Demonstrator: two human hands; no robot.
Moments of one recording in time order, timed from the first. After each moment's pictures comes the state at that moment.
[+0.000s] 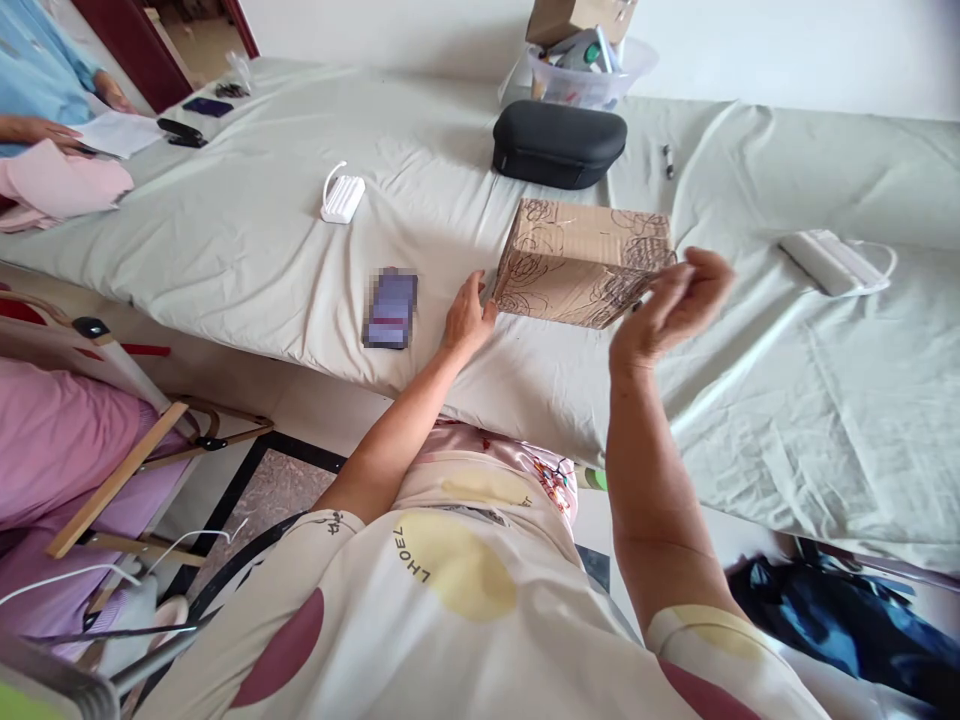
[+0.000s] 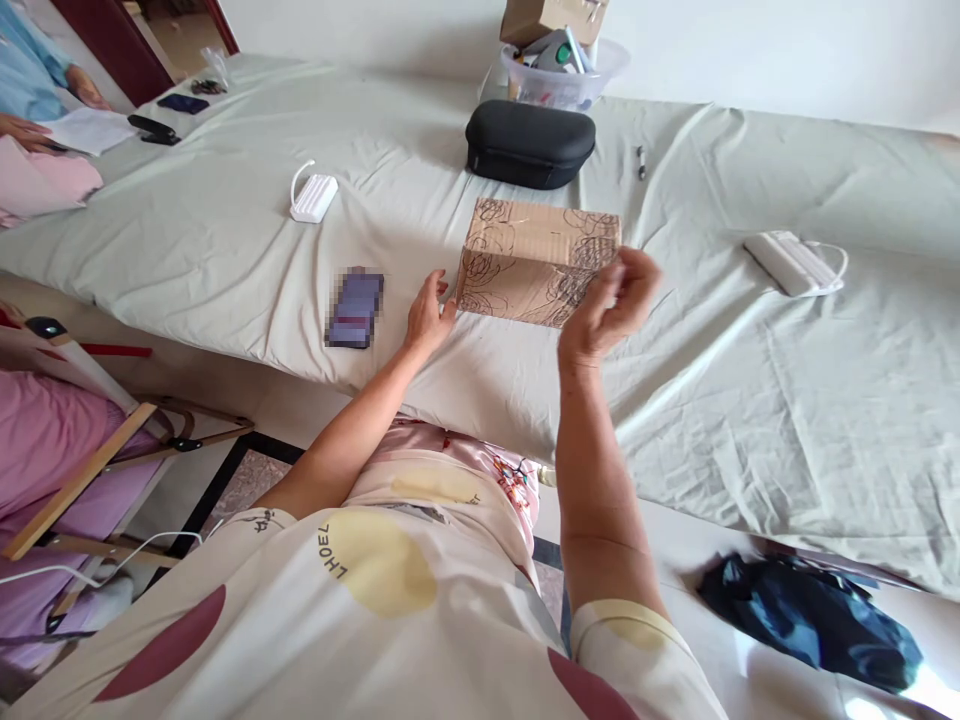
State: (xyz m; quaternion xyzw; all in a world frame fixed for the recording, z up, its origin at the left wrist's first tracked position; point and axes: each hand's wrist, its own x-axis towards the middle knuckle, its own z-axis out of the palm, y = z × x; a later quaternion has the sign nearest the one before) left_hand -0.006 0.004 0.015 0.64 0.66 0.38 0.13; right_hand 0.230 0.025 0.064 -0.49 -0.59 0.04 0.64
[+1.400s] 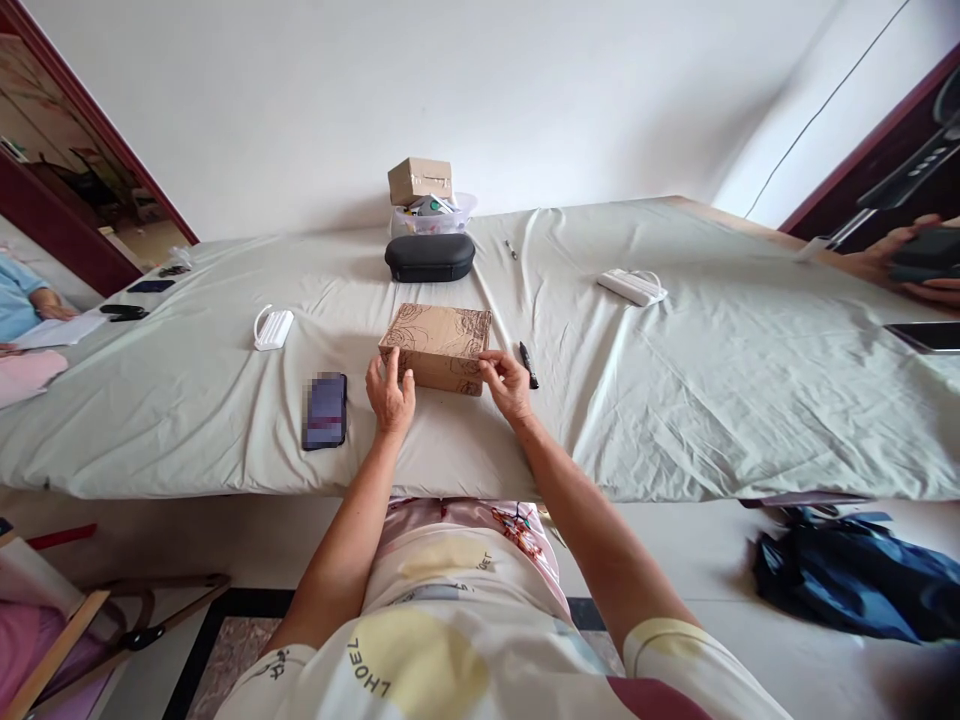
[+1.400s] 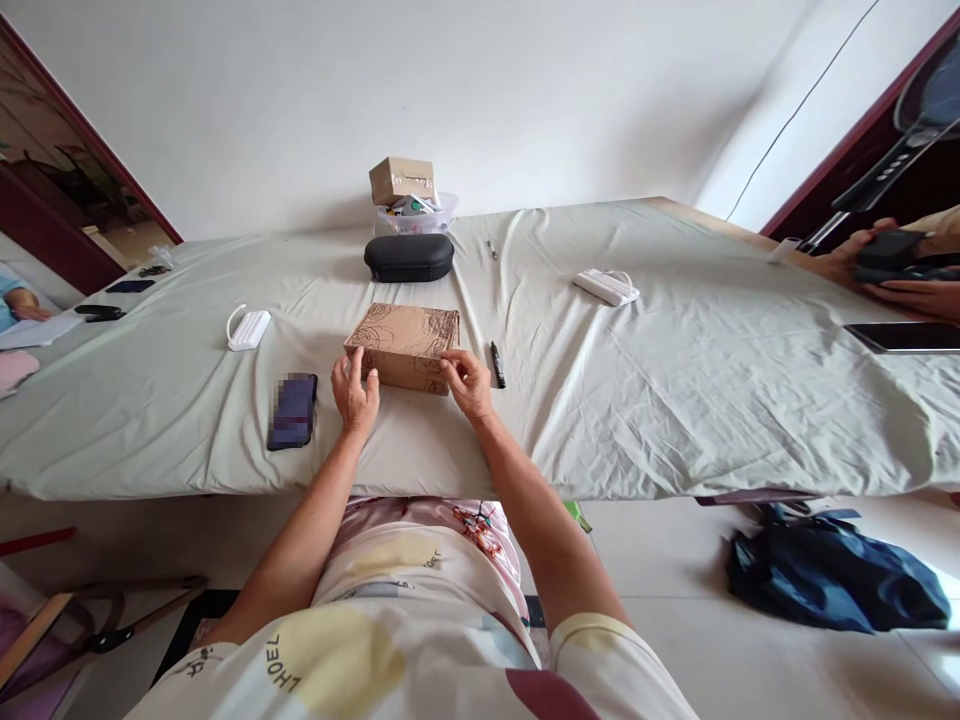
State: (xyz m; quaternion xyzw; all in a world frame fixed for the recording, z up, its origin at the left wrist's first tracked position) left_hand -0.009 0.008 0.002 0.61 0.57 0.54 -0.04; right_hand 0.227 0.005 0.027 -0.41 -0.64 0.18 0.62
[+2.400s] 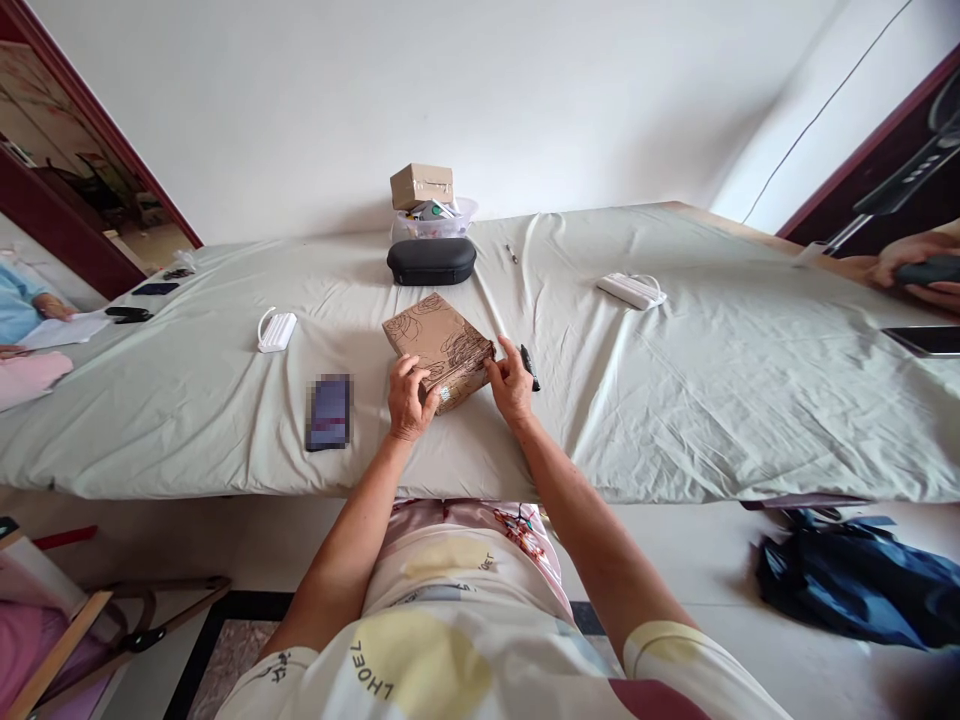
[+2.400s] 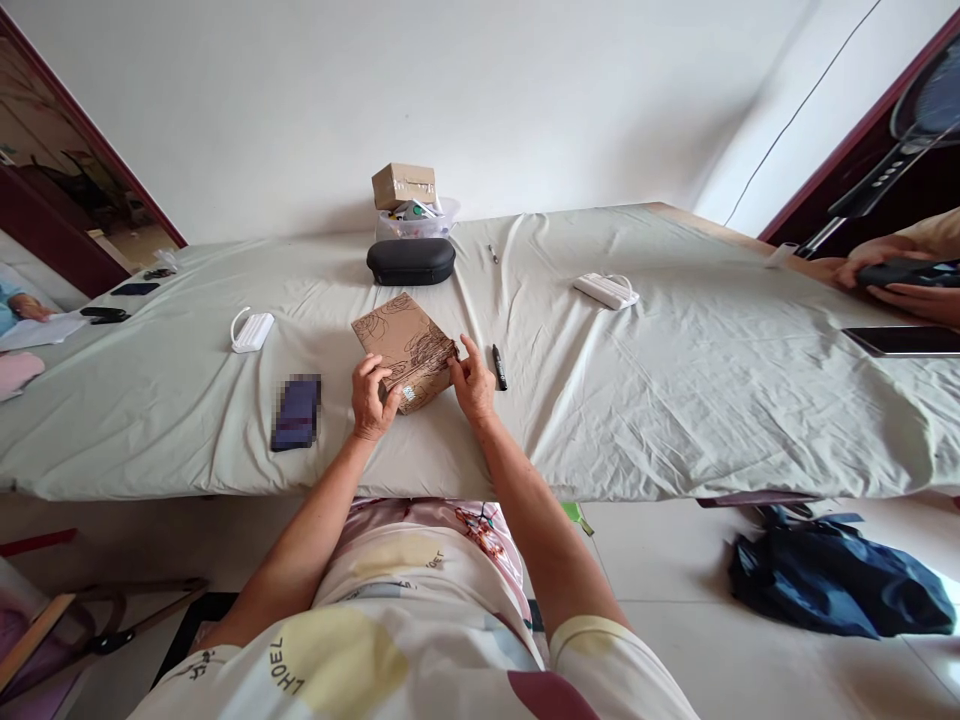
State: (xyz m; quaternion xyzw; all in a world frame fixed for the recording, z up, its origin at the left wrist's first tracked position) left_hand 0.009 -0.004 0.013 0.72 0.35 0.58 -0.14; right_hand 0.228 0.012 0.021 -0.55 -0.61 0.10 0.56
